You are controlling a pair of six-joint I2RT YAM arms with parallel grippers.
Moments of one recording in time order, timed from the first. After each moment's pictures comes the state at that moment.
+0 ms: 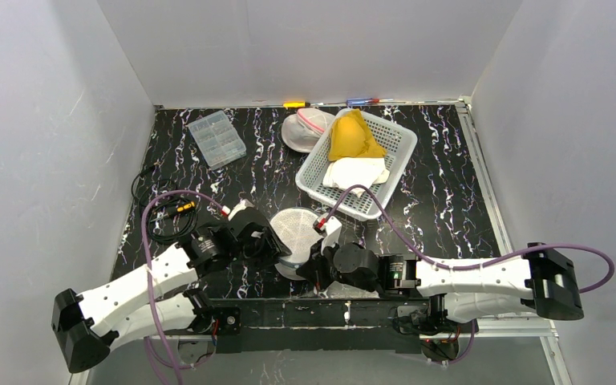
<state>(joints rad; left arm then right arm) -0.92 0.89 0.73 -0.76 -0.08 -1.35 1.44 1.13 0.63 0.05 0.27 0.67</state>
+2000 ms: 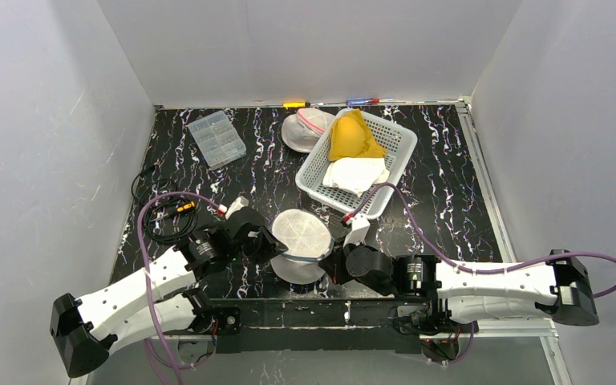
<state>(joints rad) -0.89 0.88 0.70 -0.68 -0.13 -1.37 1.44 0.98 0.62 -0.22 0.50 0.85</state>
